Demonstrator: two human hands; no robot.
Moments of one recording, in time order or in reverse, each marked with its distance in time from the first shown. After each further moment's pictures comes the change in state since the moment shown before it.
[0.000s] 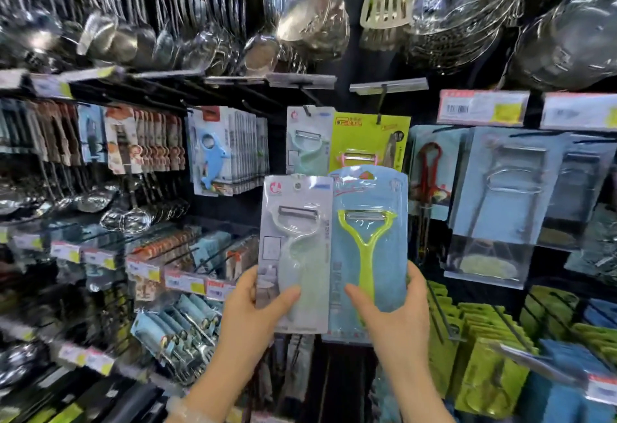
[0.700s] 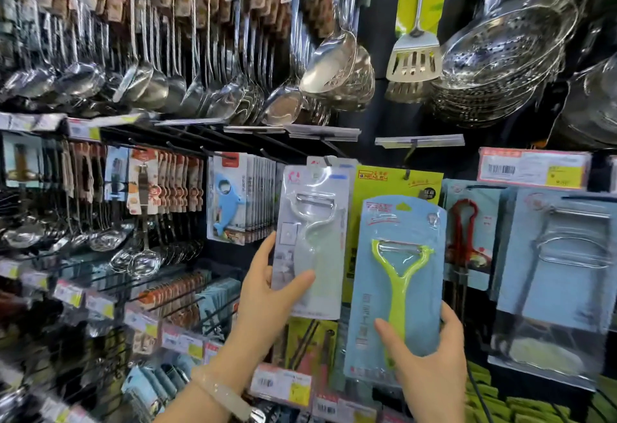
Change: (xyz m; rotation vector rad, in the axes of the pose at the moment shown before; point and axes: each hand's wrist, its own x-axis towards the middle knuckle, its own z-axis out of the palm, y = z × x) left_hand 0.097 0.037 0.014 -0.026 0.032 0.187; right_hand 0.070 0.008 0.017 0.099 0.067 -0.005
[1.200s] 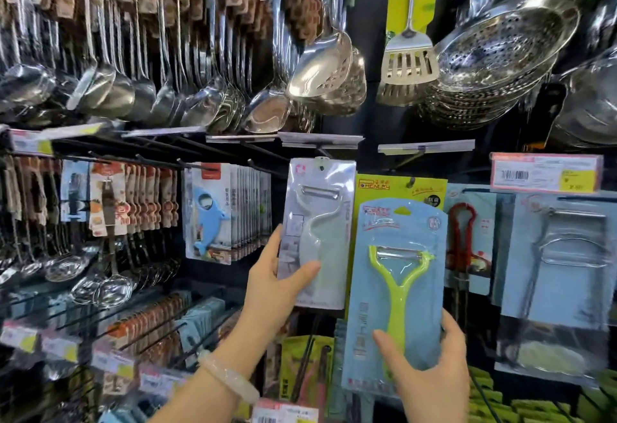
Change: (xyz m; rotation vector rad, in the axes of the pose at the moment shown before) left_hand 0.061 -0.007 0.001 -0.051 -0.107 0.042; right_hand 0.005 0.007 0.032 0.034 0.141 -0.031
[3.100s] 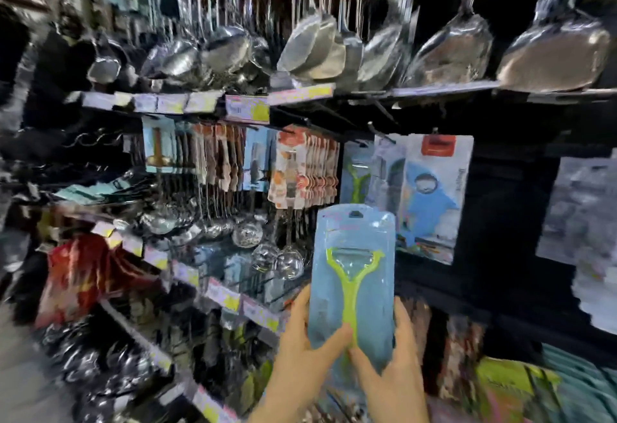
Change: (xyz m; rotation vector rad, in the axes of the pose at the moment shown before) left_hand -0.027 -0.073 -0.294 0.127 0.144 -0.189; right_hand -0.143 0.074 0.299 -0.130 -0.620 -0.026
